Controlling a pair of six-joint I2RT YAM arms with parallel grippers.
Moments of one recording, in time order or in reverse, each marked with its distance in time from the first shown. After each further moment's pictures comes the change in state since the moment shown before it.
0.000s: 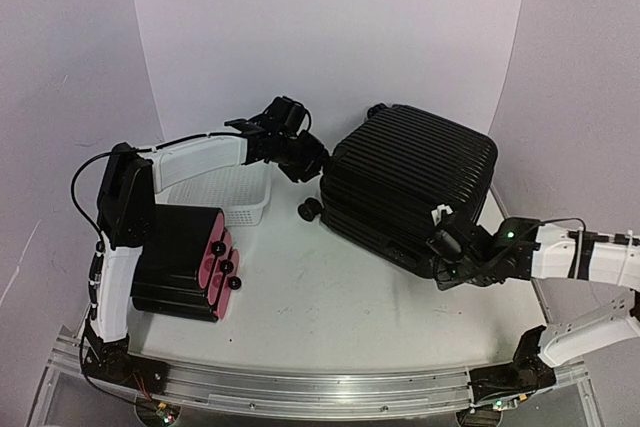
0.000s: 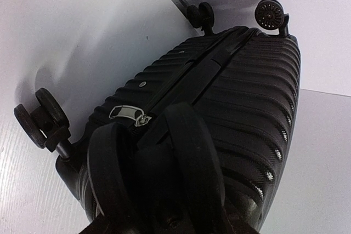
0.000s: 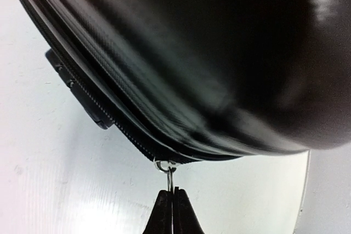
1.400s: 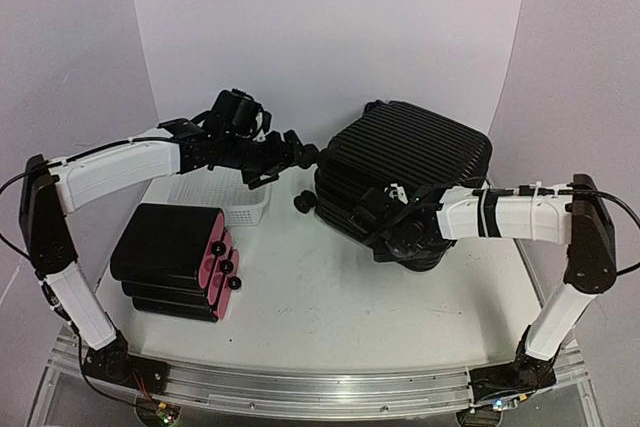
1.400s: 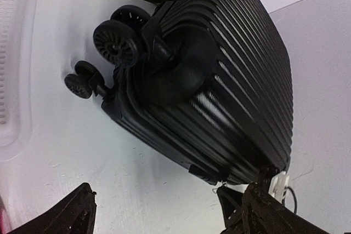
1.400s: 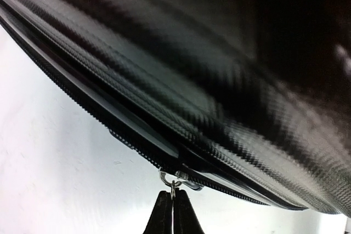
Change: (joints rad) left arm -0.031 -0.511 -0.476 0.008 0.036 0.507; right arm 0.032 0.519 0.459 -0.049 0.009 0.336
